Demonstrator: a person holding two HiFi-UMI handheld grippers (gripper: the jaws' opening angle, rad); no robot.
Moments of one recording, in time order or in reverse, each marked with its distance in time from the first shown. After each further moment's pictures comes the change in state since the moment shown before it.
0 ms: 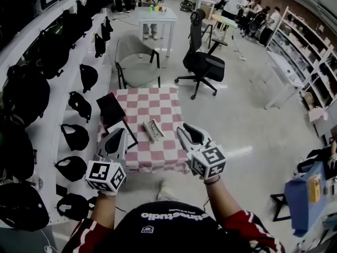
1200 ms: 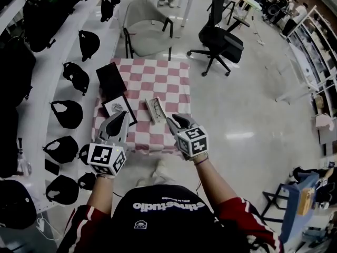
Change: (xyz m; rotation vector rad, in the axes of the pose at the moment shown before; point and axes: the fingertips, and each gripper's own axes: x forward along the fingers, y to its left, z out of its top) left arm 0.059 0.031 -0.079 0.013 0.122 0.079; right arm 0.112 -0.027 -0.168 0.093 0.376 0.149
